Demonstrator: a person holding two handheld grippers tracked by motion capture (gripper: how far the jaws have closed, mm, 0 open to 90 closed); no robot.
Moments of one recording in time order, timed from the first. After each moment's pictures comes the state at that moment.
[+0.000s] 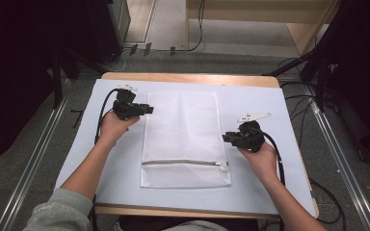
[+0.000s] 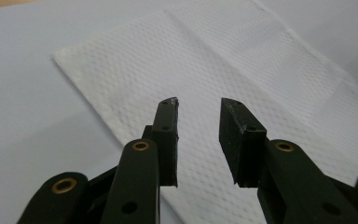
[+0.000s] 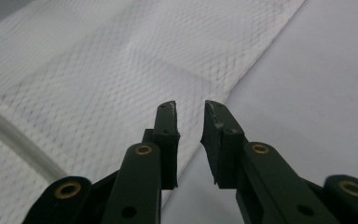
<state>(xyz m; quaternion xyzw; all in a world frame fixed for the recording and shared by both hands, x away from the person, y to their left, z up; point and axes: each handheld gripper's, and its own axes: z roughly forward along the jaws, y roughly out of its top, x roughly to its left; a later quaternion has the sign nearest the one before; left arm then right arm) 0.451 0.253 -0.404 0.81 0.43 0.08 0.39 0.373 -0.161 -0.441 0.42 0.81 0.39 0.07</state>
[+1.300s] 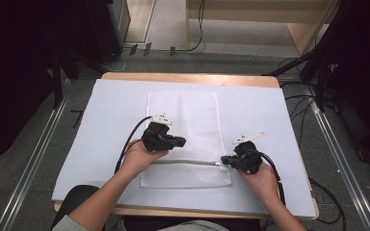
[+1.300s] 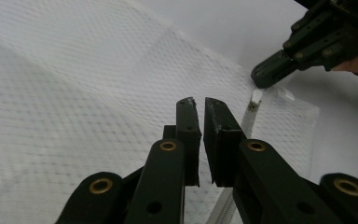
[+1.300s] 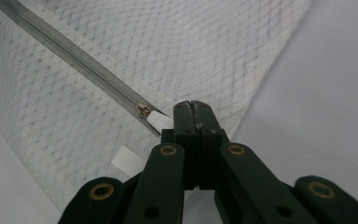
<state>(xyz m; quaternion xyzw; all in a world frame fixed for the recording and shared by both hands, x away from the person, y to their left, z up) 0.357 0.149 -0.412 0.86 0.31 -0.01 0.40 0.326 -0.151 -0.463 0.42 0.84 0.35 0.02</state>
